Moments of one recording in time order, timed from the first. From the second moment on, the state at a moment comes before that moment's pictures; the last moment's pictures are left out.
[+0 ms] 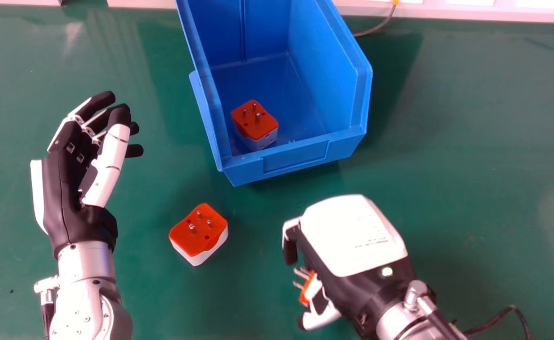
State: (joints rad) left arm -0.02 0.03 0.26 0.16 -0.15 -0.29 0.04; right arm 0.24 -0.17 0.50 -0.43 -1.33 0.09 0.24
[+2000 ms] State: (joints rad) left arm 0.01 -0.01 0.22 0.13 -0.08 -0.29 0.10; right arm -0.74 -0.20 0.37 0.41 -1.02 -0.16 -0.26
